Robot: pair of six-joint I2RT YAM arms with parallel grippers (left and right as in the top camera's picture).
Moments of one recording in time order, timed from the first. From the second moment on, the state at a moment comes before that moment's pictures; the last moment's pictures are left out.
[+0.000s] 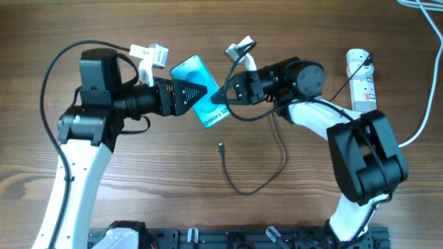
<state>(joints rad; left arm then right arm) -0.08 1.26 1.15 -0.62 0.92 -0.28 0.38 1.95 1.07 1.58 -1.56 1.73</state>
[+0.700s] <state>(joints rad) -0.05 1.29 1.13 -0.17 1.15 -0.49 0.41 1.92 1.07 1.58 -1.27 1.68</state>
